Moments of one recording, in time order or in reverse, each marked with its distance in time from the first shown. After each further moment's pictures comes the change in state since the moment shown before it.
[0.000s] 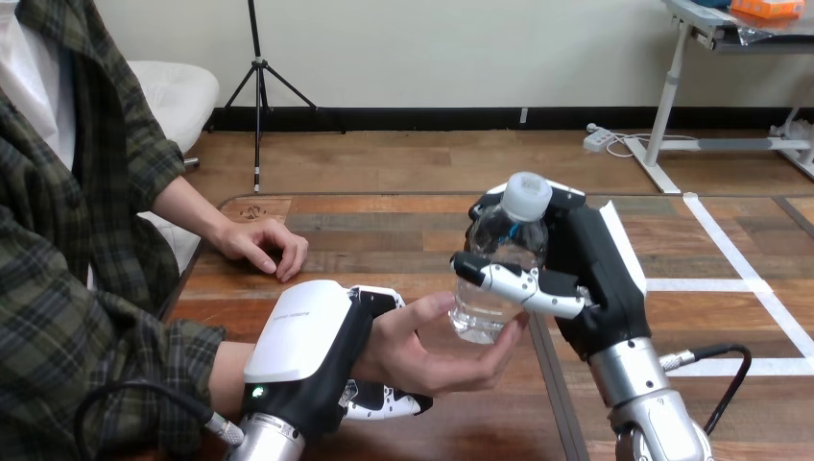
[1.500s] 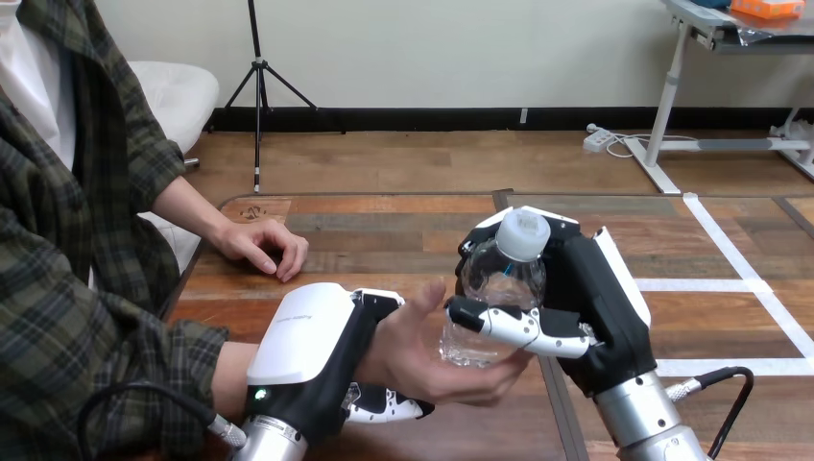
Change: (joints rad) left arm 0.004 -0.001 0.000 0.000 0.001 0.000 0.000; right arm 0.143 -0.008 0.037 -0.161 0.060 0.000 0.116
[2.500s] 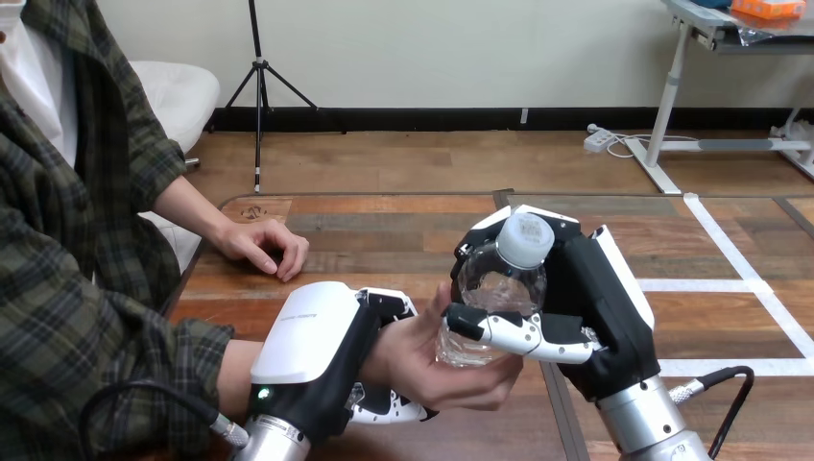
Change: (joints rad) left arm 0.000 0.001 0.001 -0.007 0.000 -0.019 -0.005; right arm 0.039 -0.002 0.026 -0.082 0.040 0.011 0.041
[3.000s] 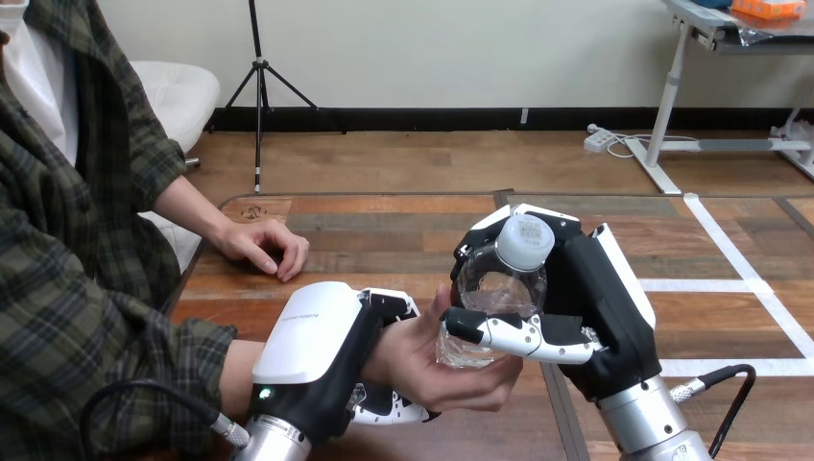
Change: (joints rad) left arm 0.000 0.001 0.001 0.000 0.000 -0.011 -0.004; right arm 0.008 -0.002 0.009 -0.024 0.000 0.003 0.001
